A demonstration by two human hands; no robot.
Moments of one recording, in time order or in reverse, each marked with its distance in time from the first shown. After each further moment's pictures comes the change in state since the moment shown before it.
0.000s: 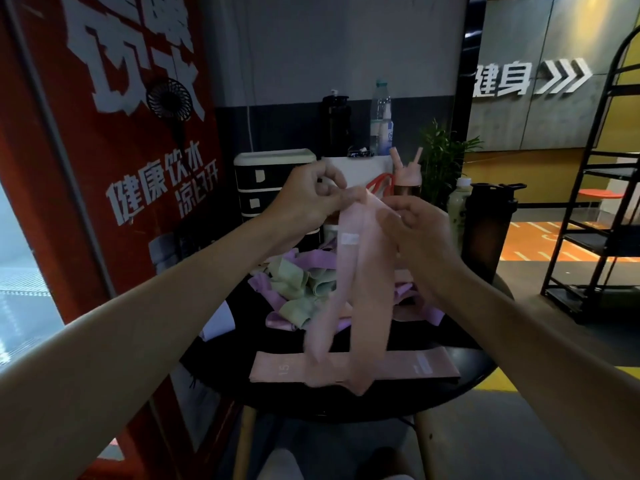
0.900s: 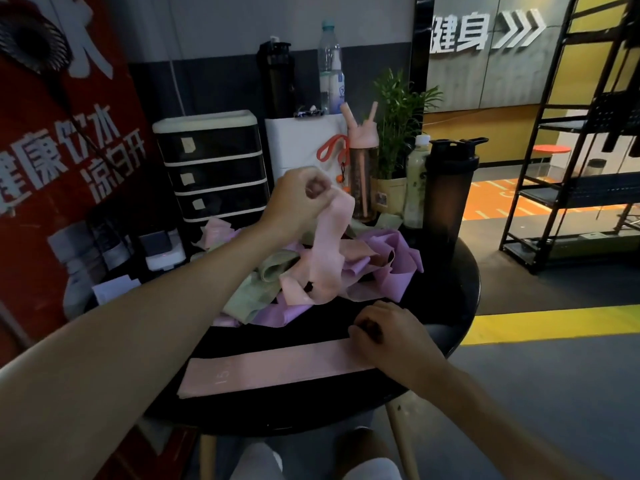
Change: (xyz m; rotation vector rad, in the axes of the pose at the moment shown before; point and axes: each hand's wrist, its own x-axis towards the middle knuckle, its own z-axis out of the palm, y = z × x) left_hand 0.075 -0.109 0.076 0.380 0.056 0.151; right_hand -0.062 0.168 -0.048 -0.805 -0.375 -0.067
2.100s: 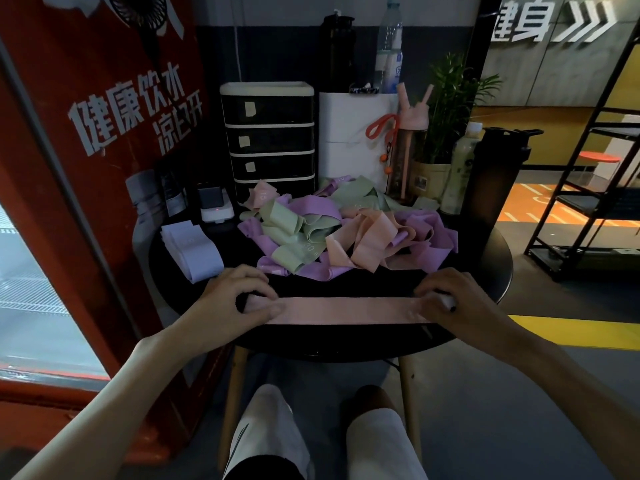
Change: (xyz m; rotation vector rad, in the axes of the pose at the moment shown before) left_hand -0.240 -0.071 -0.107 0.120 -0.236 -0.225; right_hand -0.023 0.009 -0.043 0.041 -0.093 -0.046
